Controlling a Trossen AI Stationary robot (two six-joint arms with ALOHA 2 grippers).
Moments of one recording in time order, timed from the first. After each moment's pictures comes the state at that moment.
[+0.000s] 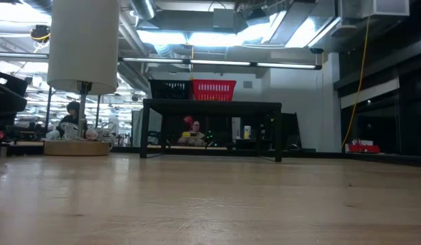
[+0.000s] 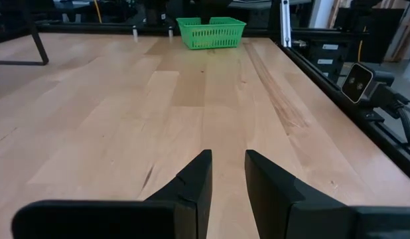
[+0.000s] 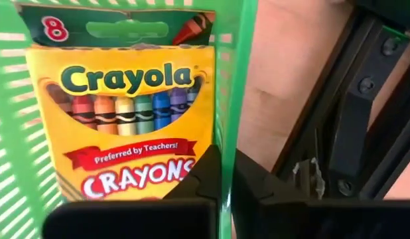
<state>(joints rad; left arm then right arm) -1.03 1.72 0.25 1.12 -0.99 -0.43 1.02 1.33 0.70 -0.99 -0.06 2.23</state>
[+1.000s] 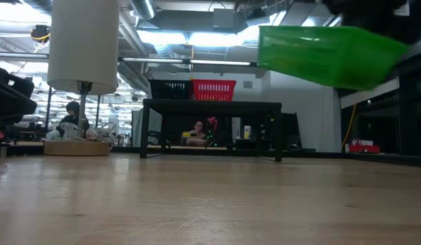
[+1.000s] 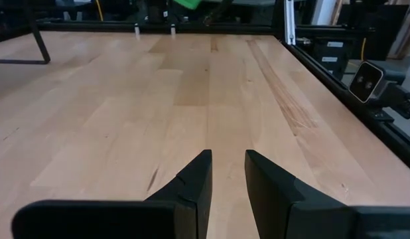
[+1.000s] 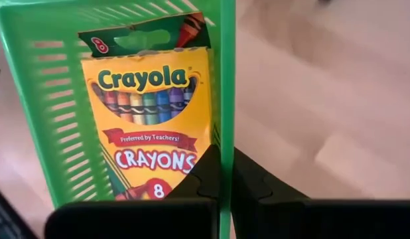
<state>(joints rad) -0.99 1.72 0.25 1.12 -0.96 -0.42 0.49 1.33 1.10 -0.98 0.42 1.41</state>
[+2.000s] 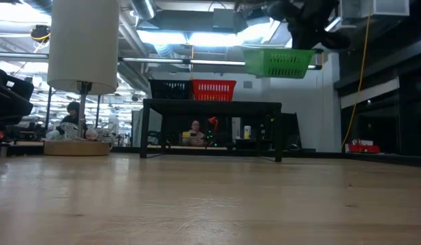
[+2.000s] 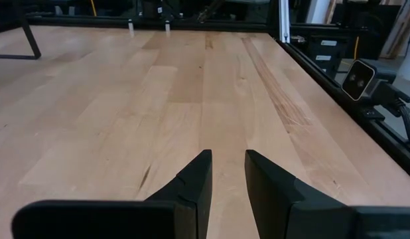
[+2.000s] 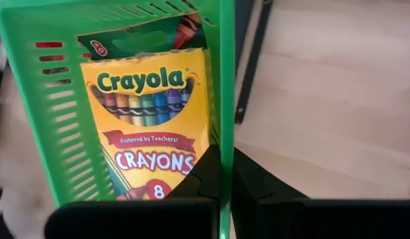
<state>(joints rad) -0.99 1.72 0.25 1.12 -0.94 -0.43 -0.31 1.33 1.38 -1.12 0.14 0.99</state>
